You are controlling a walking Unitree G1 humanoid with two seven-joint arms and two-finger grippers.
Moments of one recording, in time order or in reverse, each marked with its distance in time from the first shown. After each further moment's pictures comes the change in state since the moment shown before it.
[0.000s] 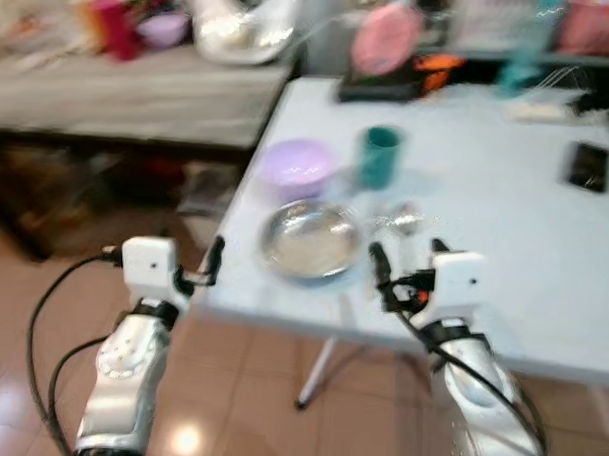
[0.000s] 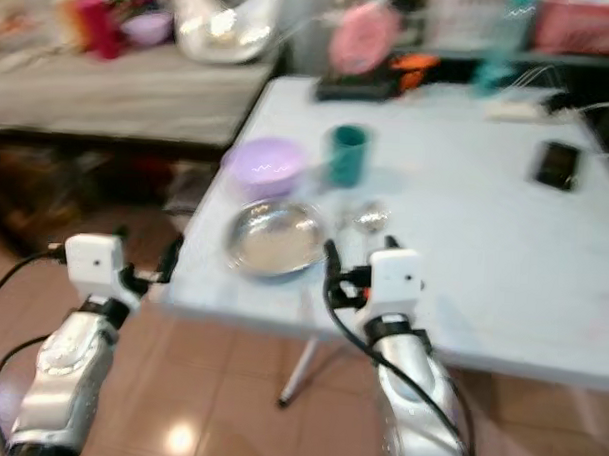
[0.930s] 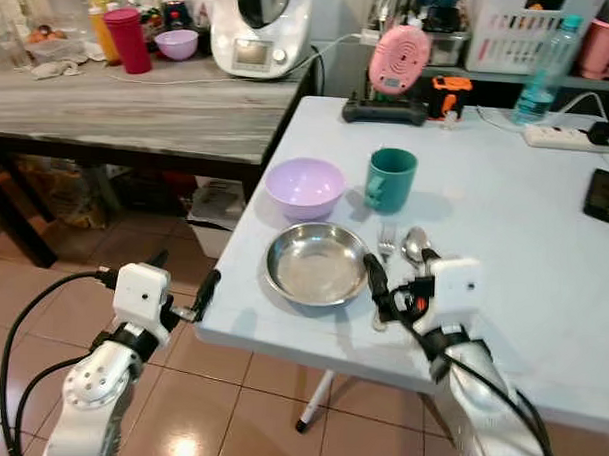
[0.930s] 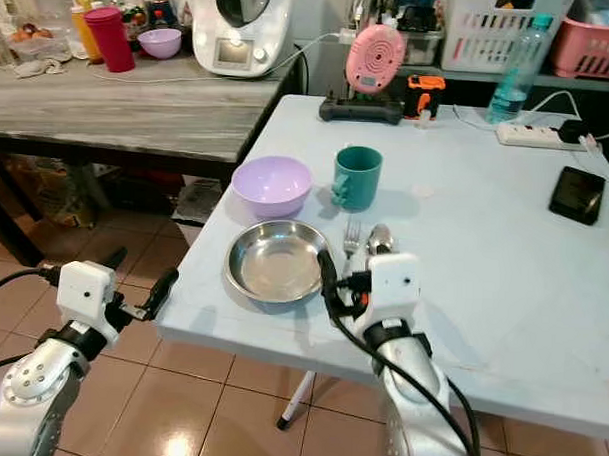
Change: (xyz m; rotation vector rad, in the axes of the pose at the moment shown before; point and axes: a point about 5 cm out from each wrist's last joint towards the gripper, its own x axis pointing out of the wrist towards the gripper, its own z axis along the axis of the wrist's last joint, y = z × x) left arm -0.041 0.039 -0.010 0.199 0.093 -0.106; right arm 0.004 0.013 0.003 0.077 0.041 0.109
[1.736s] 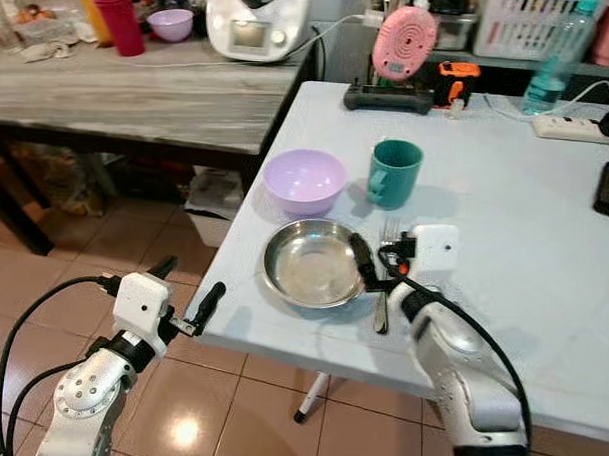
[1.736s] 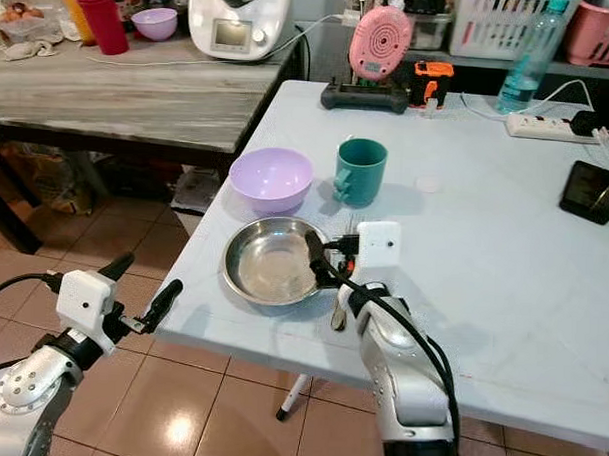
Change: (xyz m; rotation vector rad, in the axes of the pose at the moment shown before) left arm -0.007 -0.003 -0.001 0.013 0.001 -0.087; right arm 0.042 0.012 -0.006 0.122 0.107 0.055
